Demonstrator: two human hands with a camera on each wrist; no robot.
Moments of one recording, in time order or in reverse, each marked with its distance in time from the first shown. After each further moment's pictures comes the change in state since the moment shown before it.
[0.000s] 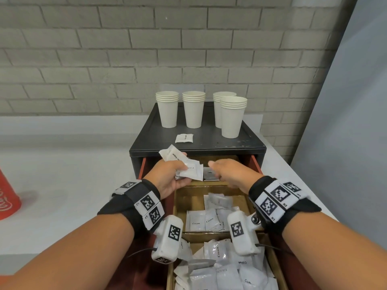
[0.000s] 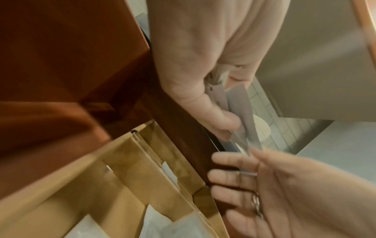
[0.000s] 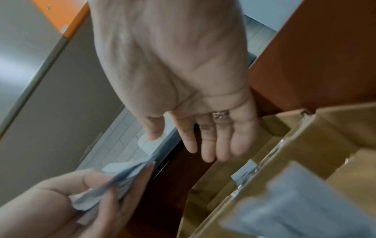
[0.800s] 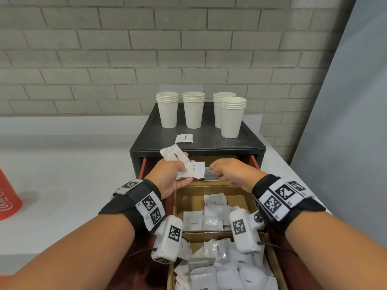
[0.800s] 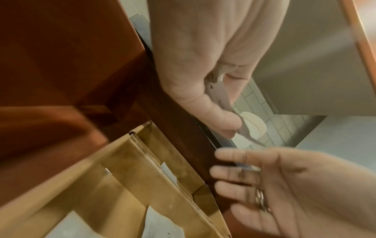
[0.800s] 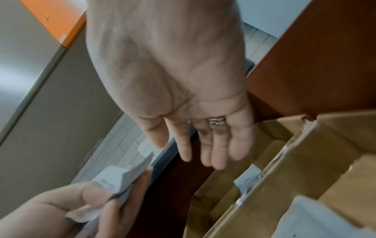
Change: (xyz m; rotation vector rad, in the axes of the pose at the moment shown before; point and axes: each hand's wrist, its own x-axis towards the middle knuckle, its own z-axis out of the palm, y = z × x) left_hand -0.003 -0.001 0.003 0.079 0.052 -0.006; right_hand 0.001 -0.002 -0.003 0.132 0.011 0.054
